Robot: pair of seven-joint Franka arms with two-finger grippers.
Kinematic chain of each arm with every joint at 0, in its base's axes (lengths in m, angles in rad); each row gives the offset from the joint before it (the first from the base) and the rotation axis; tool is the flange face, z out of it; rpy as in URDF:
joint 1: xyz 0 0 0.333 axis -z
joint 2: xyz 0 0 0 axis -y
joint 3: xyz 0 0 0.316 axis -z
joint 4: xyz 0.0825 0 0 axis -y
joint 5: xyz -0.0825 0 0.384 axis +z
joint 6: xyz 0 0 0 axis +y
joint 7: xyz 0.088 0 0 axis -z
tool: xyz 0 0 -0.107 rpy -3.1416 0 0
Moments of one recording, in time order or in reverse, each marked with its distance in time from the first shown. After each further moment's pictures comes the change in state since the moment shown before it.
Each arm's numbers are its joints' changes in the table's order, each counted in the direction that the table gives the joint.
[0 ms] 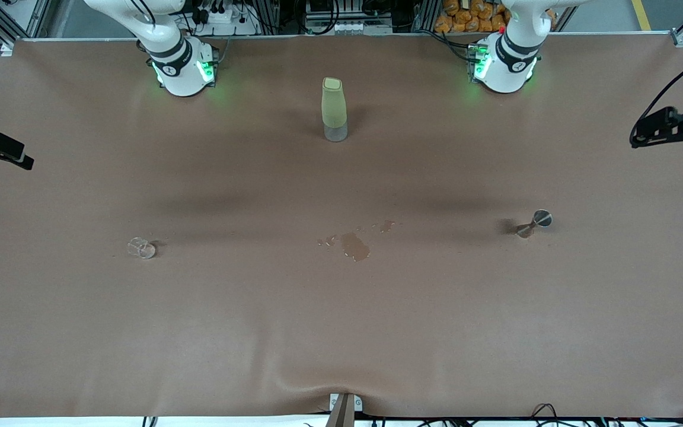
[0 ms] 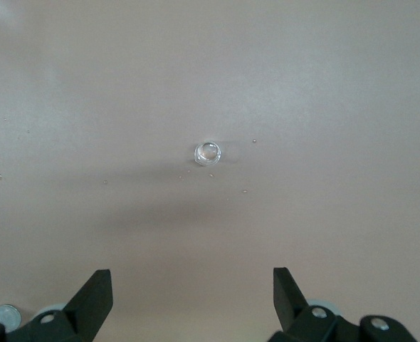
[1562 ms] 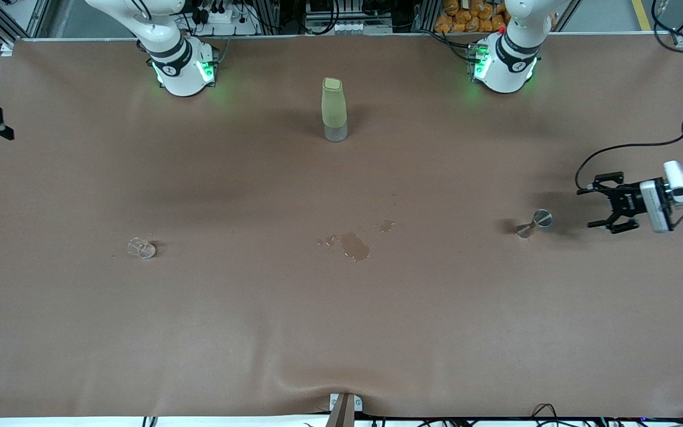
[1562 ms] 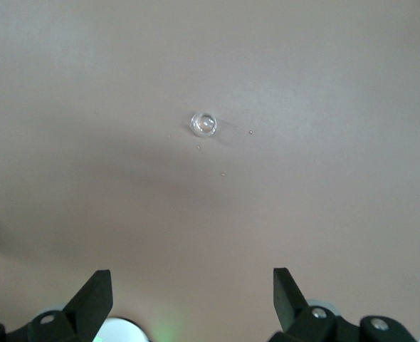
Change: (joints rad) left arm -0.407 -0.507 -0.002 -0.292 -0.780 -0.243 1.628; right arm 0.076 0.057 0.005 -0.028 -0.032 0.066 -0.552
